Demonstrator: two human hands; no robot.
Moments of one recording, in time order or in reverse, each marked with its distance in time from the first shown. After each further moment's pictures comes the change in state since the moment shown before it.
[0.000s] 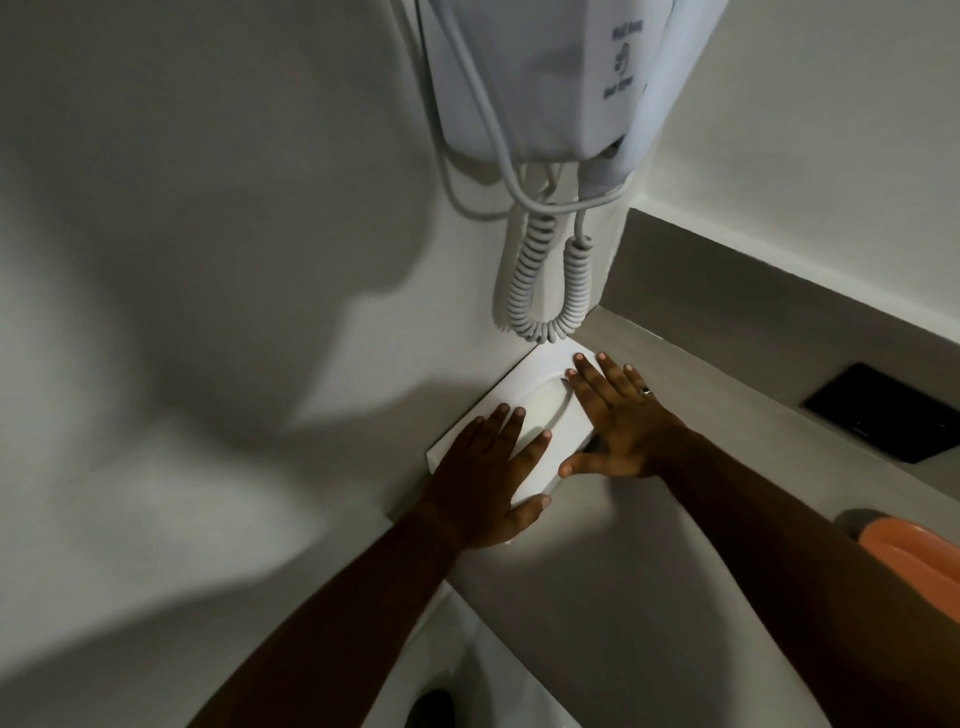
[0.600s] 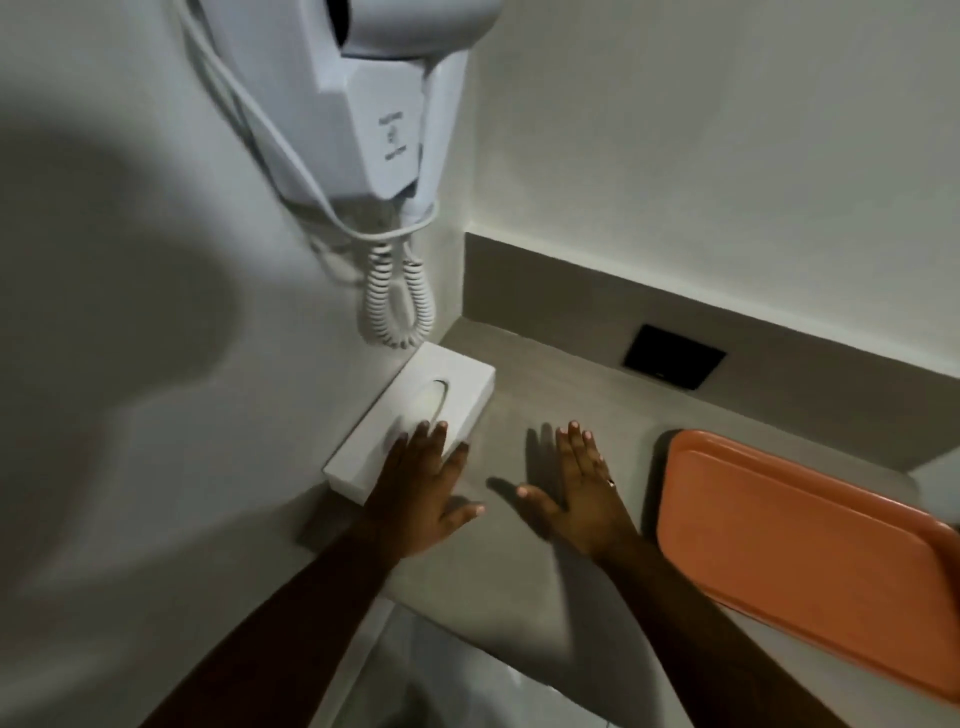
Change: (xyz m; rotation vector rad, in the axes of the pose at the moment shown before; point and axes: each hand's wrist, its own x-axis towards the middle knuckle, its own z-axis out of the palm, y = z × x) left_hand -0.005 0.052 -0.019 -0.077 -0.052 0.095; right_hand -0.179 -0.070 0.023 0.508 0.256 0.578
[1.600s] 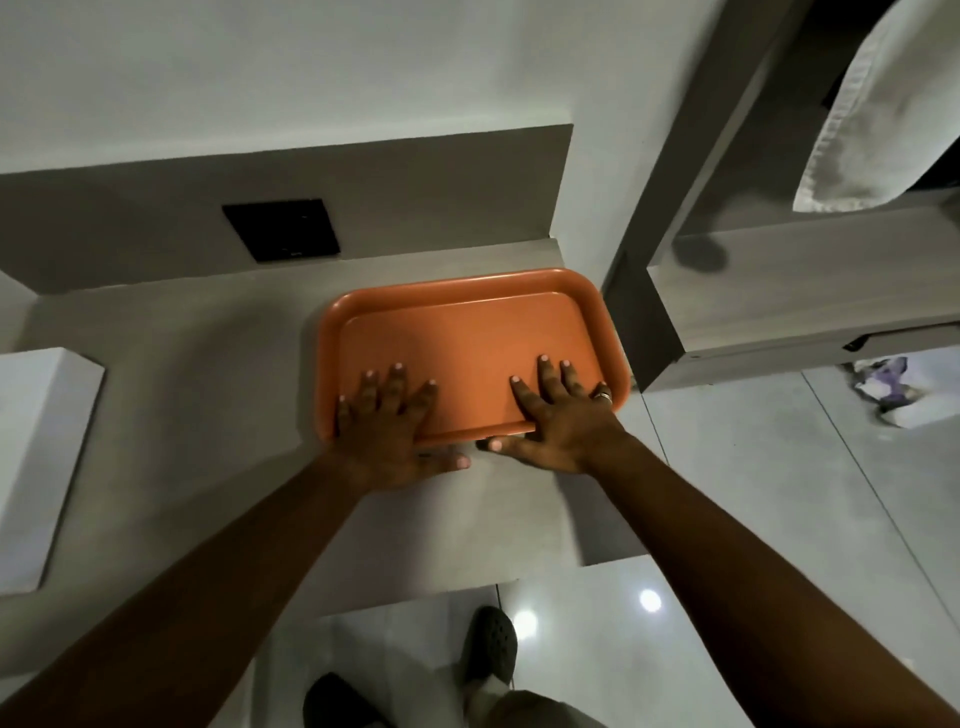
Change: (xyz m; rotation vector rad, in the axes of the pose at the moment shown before) left_hand 0.092 0.312 0.112 0.029 -0.536 0.219; right_hand -0.220 0.282 -0.081 -0.167 -0.198 0.495
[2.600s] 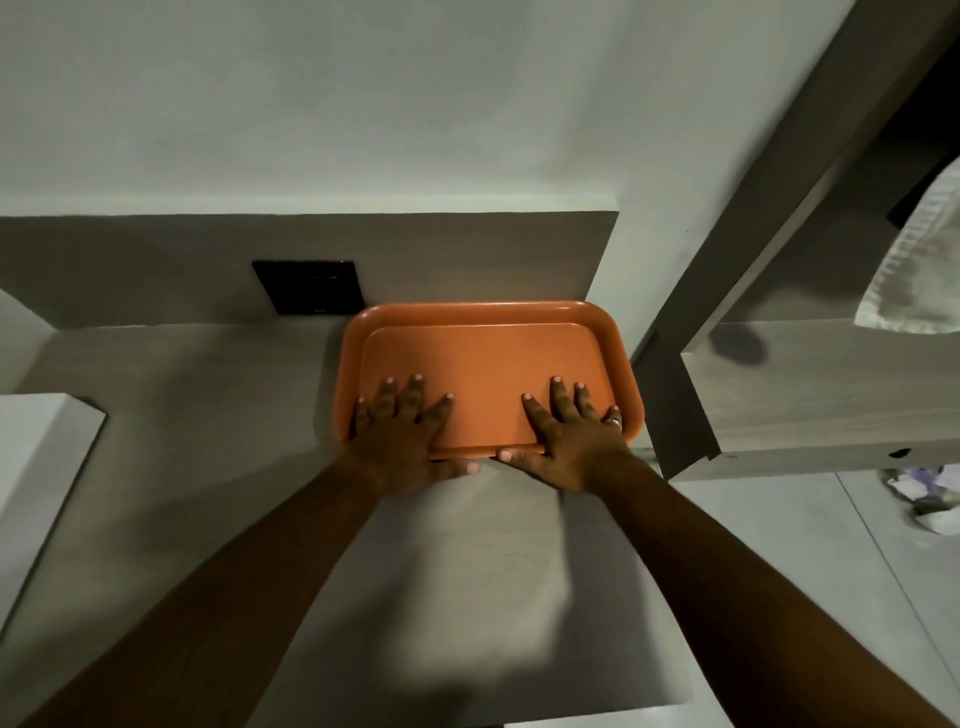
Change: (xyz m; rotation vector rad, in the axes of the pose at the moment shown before) left_hand 0.085 -0.015 -0.035 0.056 0.069 0.010; right_hand 0.088 0.012 -0.045 -0.047 0.051 0.019
